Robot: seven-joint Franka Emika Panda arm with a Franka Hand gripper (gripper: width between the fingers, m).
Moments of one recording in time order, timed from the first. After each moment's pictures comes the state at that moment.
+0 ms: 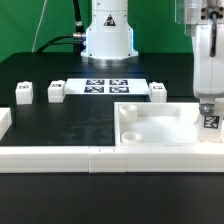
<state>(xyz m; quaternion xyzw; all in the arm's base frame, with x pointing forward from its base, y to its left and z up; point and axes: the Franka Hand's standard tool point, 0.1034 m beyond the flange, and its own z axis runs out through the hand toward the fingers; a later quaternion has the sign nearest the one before) 0.635 0.113 0.076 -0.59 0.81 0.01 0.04</state>
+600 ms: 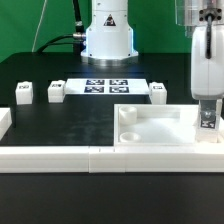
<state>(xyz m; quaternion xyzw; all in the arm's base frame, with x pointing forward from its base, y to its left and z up) 0.634 0.117 0.075 -0.59 0.80 0.02 0.05</state>
